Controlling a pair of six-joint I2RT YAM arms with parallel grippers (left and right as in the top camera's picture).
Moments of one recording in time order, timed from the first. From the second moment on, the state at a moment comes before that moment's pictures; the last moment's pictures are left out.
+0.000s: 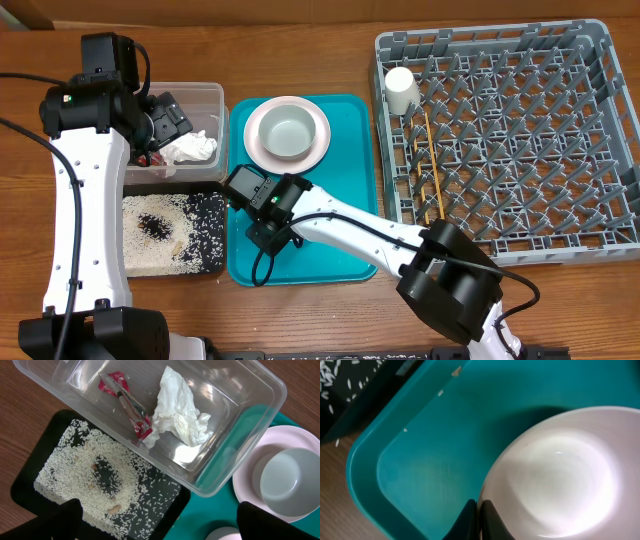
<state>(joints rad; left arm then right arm) 0.11 1.63 1.68 -1.27 -0.15 -0.50 1.00 2.11 1.66 -0.90 -0.06 0.15</state>
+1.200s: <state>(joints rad) 0.11 1.63 1.68 -1.27 -0.15 -0.50 -0.04 1.79 1.68 -0.92 -1.31 -0.21</state>
